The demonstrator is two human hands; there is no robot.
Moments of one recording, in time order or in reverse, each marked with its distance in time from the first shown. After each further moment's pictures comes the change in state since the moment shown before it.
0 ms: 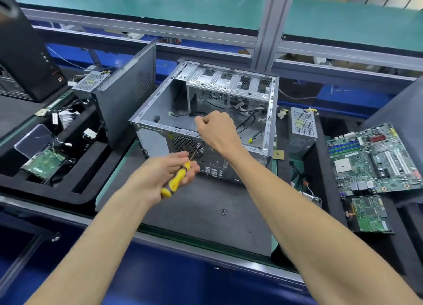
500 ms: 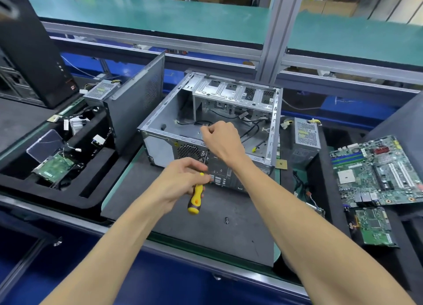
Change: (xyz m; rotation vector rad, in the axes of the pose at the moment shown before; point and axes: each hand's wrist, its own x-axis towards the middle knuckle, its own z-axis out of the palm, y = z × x) left_hand -0.005 -0.007 0.016 0.598 -0.070 0.225; right_hand -0.002 0.002 -0.001 0.019 -0.002 0.012
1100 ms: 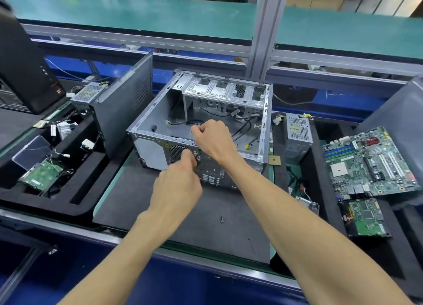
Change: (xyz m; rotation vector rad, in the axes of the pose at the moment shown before) left_hand -0.002 -0.012 0.026 0.969 0.420 0.409; right_hand 0.001 -0.002 0.000 0.009 -0.019 0.015
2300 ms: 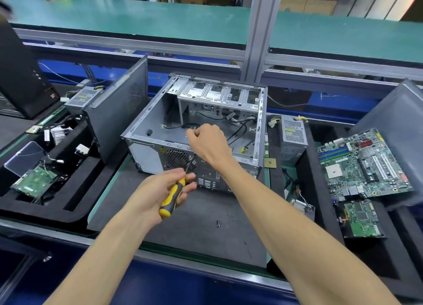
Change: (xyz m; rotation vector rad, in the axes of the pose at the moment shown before) left_hand 0.015 -0.027 -0.008 -1.436 -0.325 -0.745; right_hand -0.001 -0.001 -0.002 -0.008 0.005 0.016
